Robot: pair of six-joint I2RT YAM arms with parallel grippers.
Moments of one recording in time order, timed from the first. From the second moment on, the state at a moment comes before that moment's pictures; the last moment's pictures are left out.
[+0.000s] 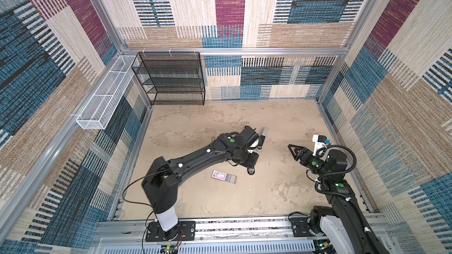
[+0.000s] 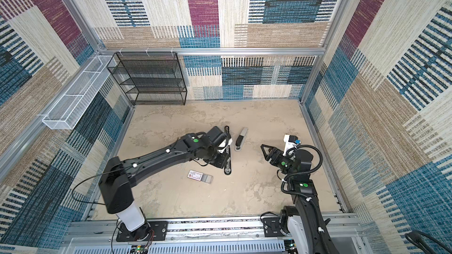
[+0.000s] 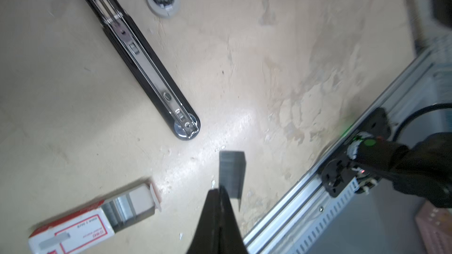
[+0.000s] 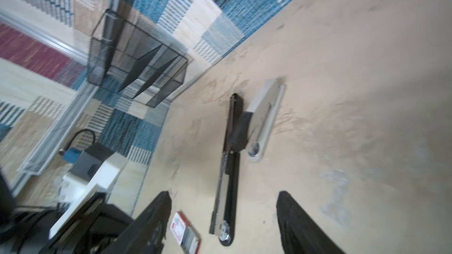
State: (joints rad) left arm -0.88 1.67 1.37 -0.75 0.21 -0.42; right arm -0.11 0.73 0.34 0.11 -0.72 0.69
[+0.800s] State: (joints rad) left arm -0.64 1.31 0.85 0.22 0.86 -0.74; right arm 0.23 1.23 0.55 0.95 -1.20 0.90
